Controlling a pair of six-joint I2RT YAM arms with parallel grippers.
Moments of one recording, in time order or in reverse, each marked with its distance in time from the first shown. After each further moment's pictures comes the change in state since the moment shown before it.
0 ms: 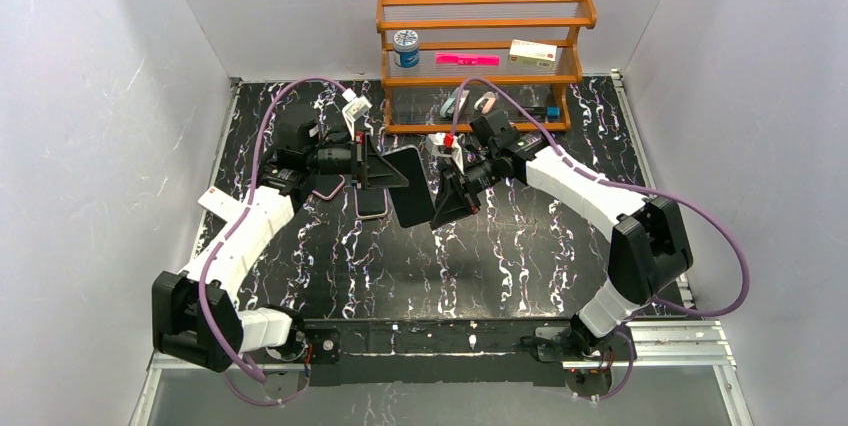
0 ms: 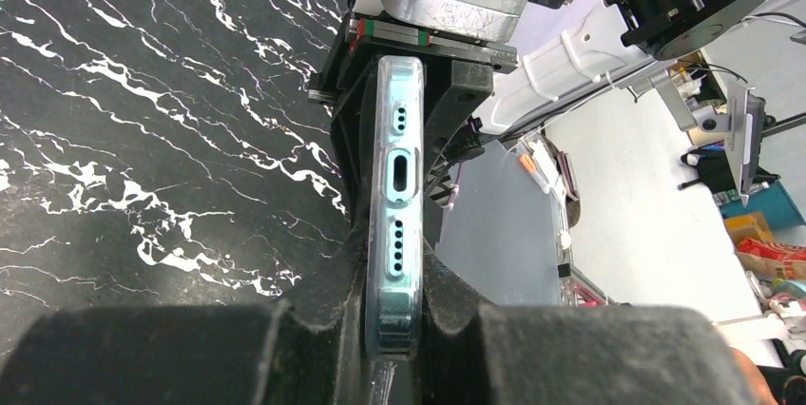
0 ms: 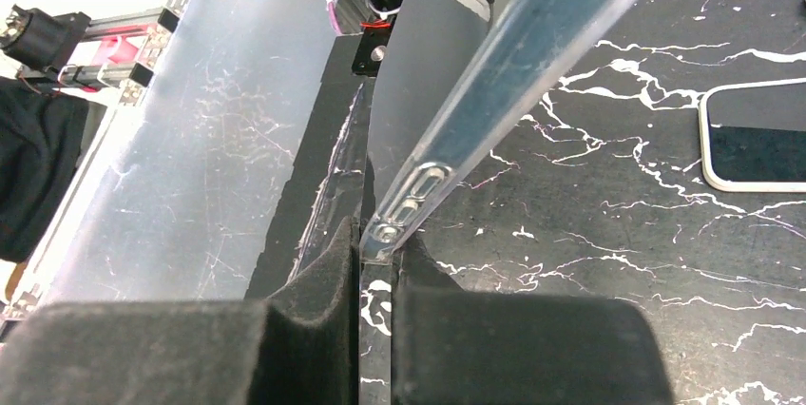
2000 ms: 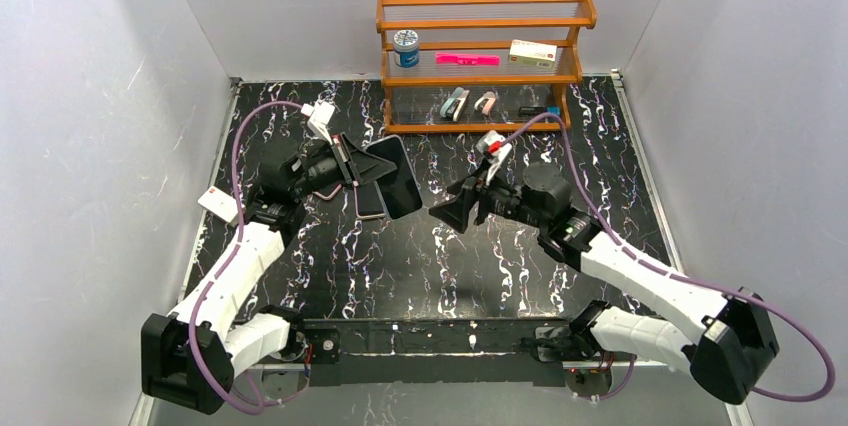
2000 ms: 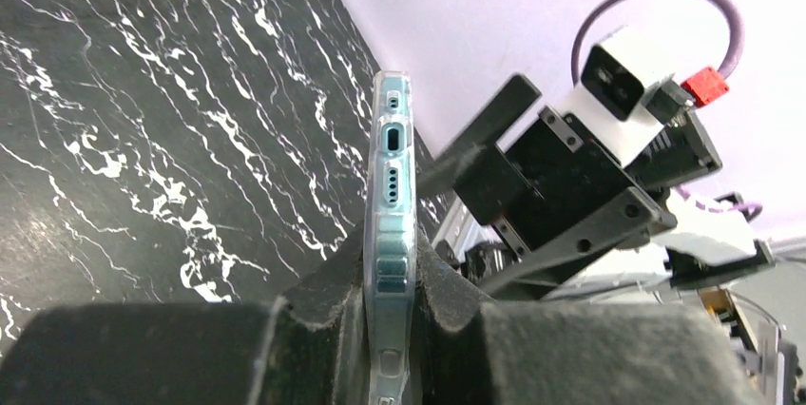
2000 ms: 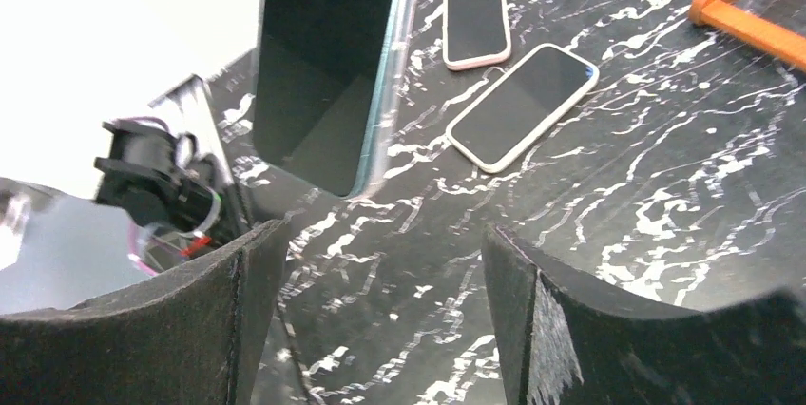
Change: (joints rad) left arm 0.015 -0.203 -0.222 0.231 -0.386 -0.329; right arm 0.137 -0.550 -0.567 0.872 0.887 0.823
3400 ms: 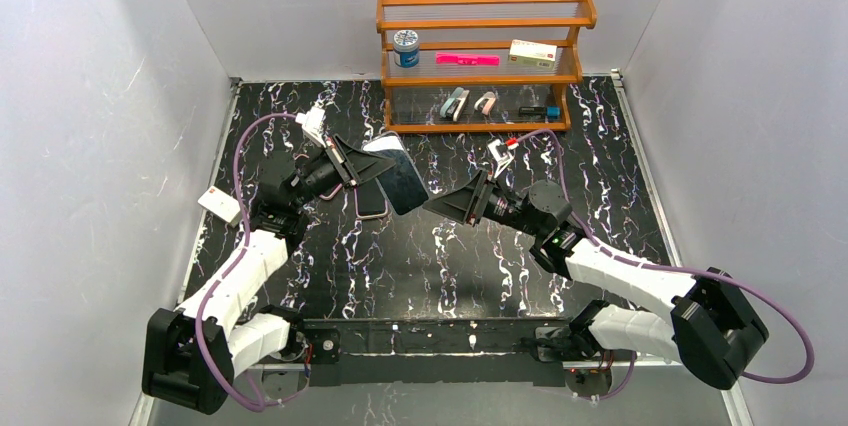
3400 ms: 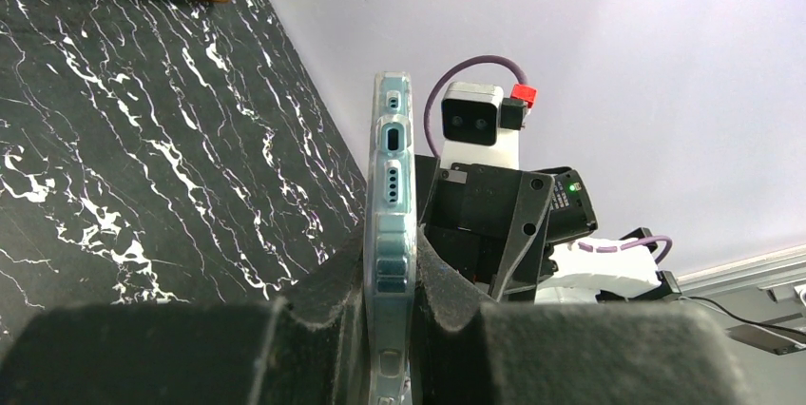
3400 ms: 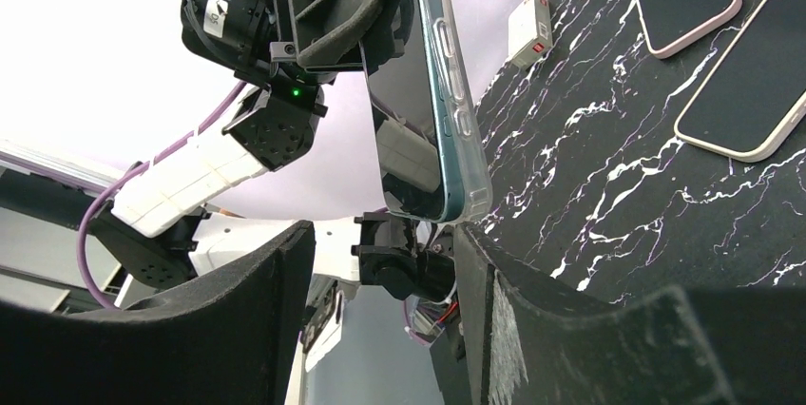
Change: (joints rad) left arm 0.001 -0.003 -0.137 0.326 -0.067 -0.270; right arm 0.001 0.060 -0.203 0.546 -0.056 0.817
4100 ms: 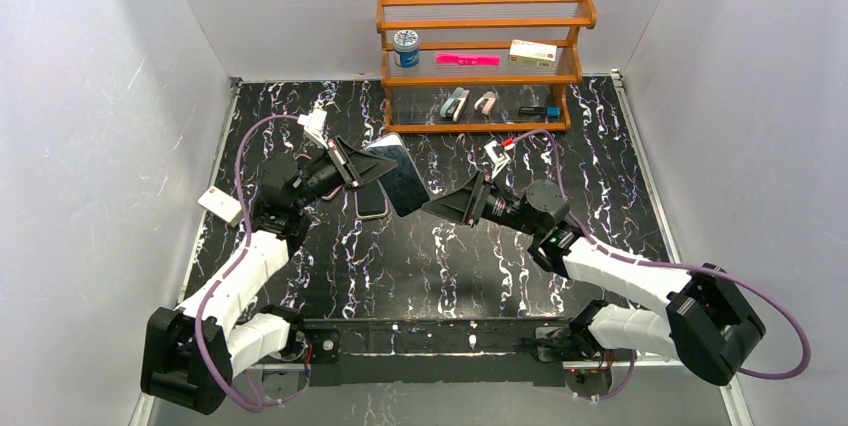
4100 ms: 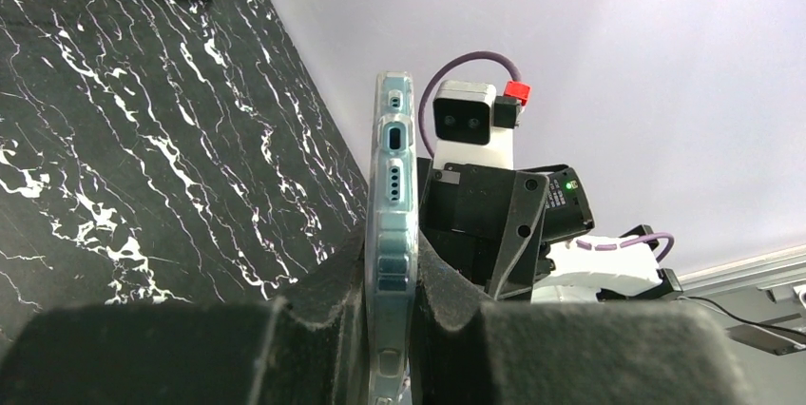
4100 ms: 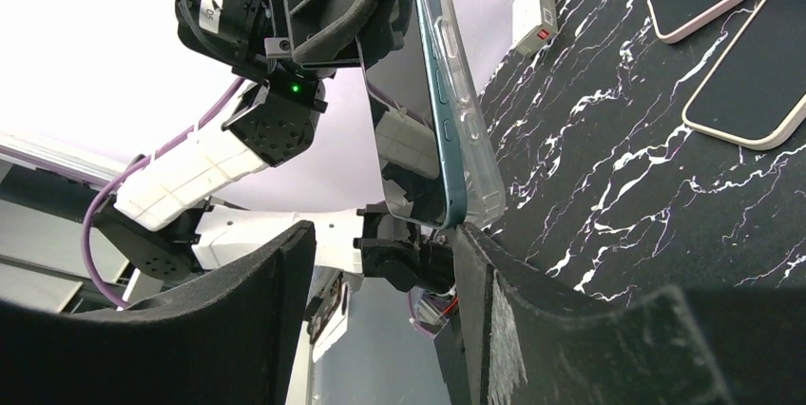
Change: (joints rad) left arm -0.016 0.000 -0.012 0.007 -0.007 -0.006; right arm 0.000 0.023 0.000 0.014 -0.020 0.016
